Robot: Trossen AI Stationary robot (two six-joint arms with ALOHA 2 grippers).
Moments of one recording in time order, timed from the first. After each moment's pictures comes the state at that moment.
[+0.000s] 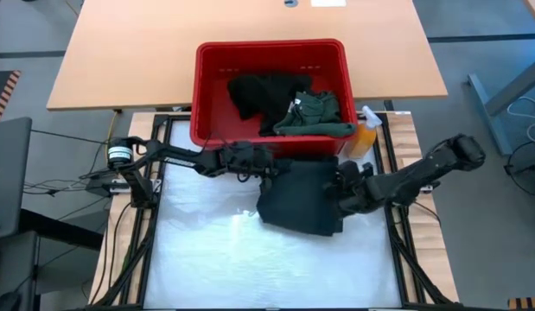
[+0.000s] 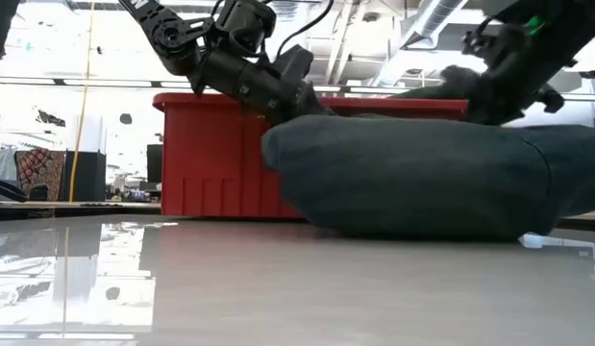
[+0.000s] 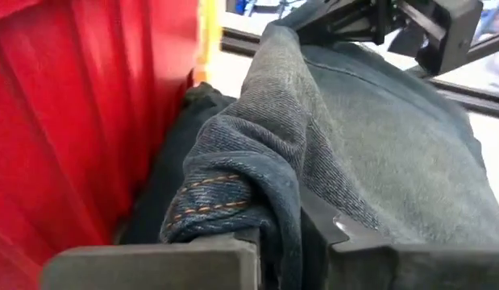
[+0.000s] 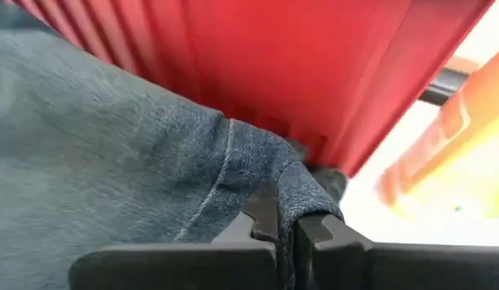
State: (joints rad) left arm 0.21 1.74 0.94 0.45 0.05 -0.16; right arm 0.31 1.26 0.77 -0.96 0.98 1.36
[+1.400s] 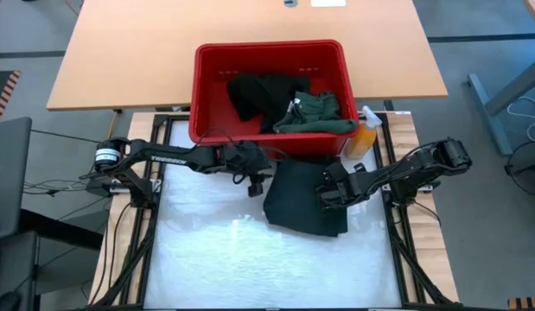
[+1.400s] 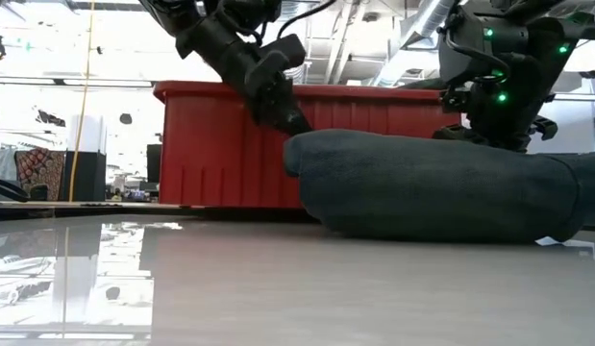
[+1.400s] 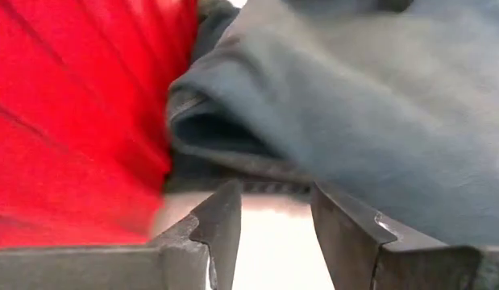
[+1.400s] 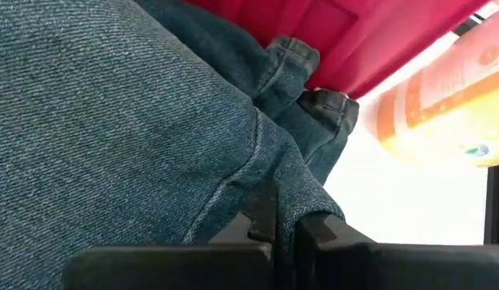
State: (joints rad) left arm 0.15 1.62 1.06 -0.05 -0.02 0.08; right arm 0.17 1.44 0.76 -0.91 0.73 1.23
